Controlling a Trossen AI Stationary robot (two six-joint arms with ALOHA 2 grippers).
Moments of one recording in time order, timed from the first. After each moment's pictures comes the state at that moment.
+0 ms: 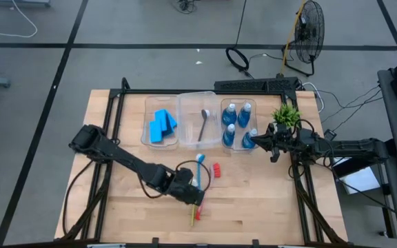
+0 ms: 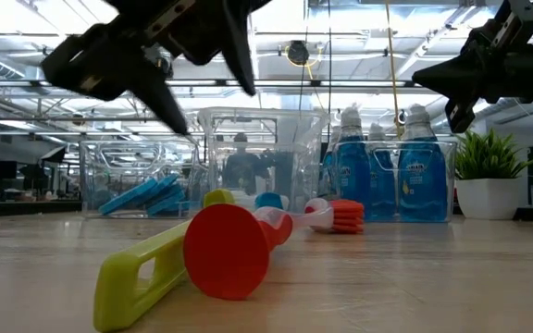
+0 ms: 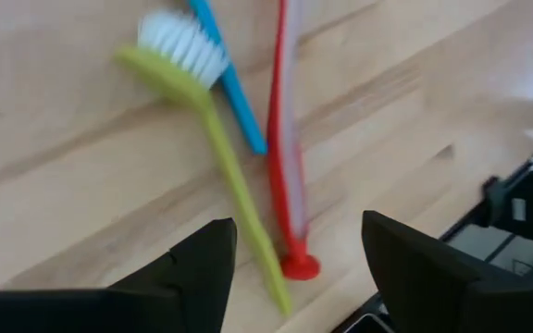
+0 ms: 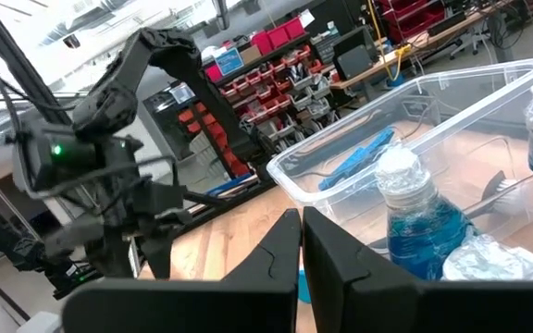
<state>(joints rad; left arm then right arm) -0.43 1.85 1.36 -0.53 -0.09 -1.59 -0.06 0.26 0.03 0.30 0.05 0.49</state>
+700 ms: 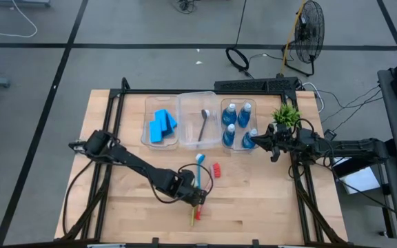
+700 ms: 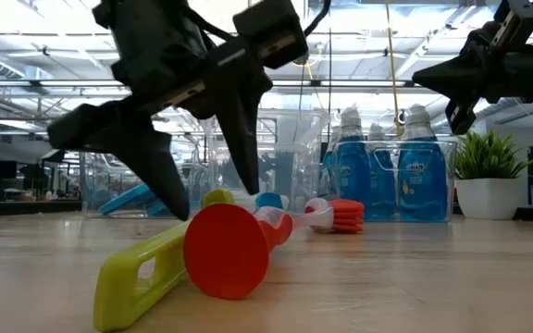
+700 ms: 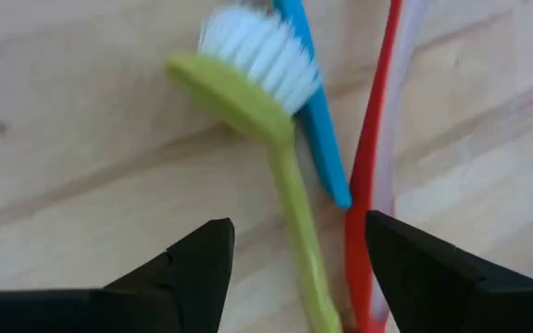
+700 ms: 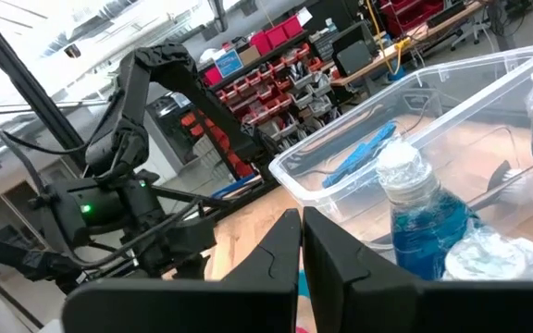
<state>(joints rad) -0.42 1.99 1.36 -0.53 -0.11 -1.65 -0.06 0.26 0.03 0.30 0.05 0.54</state>
